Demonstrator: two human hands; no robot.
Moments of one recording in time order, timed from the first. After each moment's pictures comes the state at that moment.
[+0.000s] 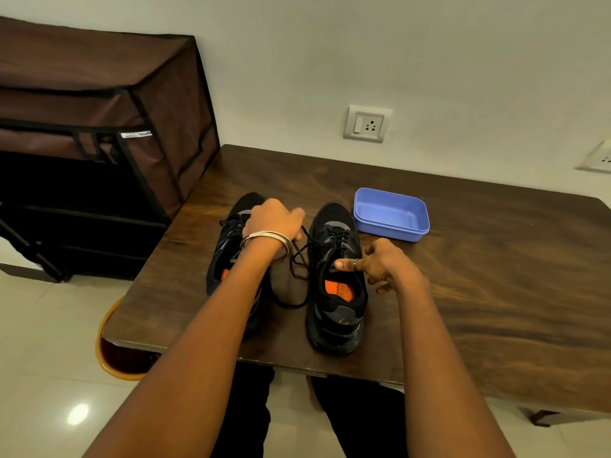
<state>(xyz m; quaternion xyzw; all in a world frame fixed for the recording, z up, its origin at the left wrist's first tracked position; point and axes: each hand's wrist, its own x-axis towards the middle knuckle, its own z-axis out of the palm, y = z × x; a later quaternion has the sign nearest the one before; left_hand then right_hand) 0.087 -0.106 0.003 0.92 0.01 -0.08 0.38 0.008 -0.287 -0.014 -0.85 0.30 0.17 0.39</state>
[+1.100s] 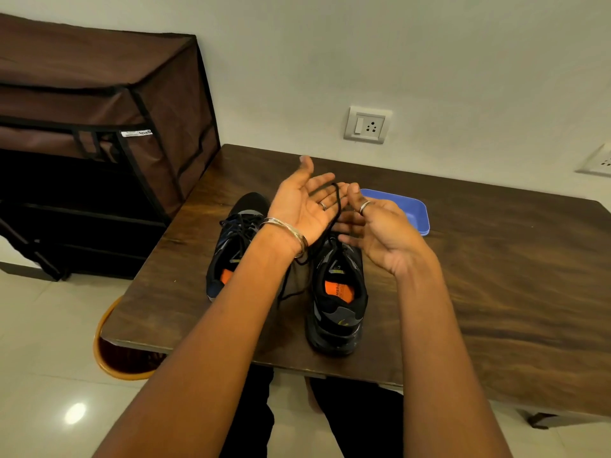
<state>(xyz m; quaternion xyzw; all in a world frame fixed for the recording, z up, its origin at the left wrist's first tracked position) 0.074 -0.131 0.041 0.31 0.02 -0.33 0.89 0.012 -0.258 0.043 -0.66 0.17 0.03 0.73</state>
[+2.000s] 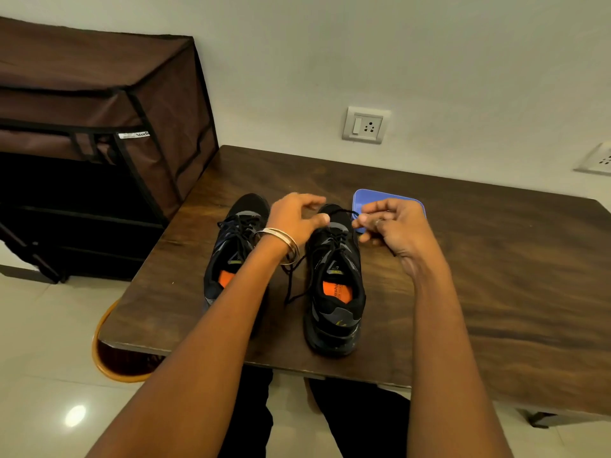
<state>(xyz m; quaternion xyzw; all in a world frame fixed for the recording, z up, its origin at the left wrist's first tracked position) 0.086 -0.122 -0.004 0.86 -0.18 -0.05 0.48 0.007 -0.290 0.031 -0.78 0.19 -0.08 0.59</state>
